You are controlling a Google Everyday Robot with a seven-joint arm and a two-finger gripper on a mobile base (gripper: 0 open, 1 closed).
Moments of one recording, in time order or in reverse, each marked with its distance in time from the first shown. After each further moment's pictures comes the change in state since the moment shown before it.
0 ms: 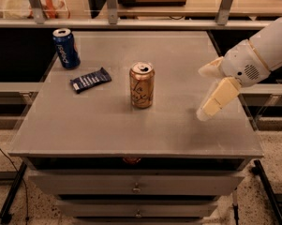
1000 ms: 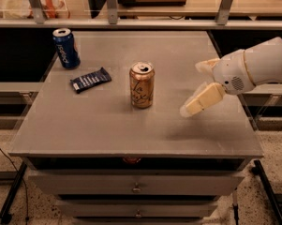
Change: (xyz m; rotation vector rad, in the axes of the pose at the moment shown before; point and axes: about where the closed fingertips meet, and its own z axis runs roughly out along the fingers) arm -0.013 -0.026 0.022 0.180 -0.181 0.001
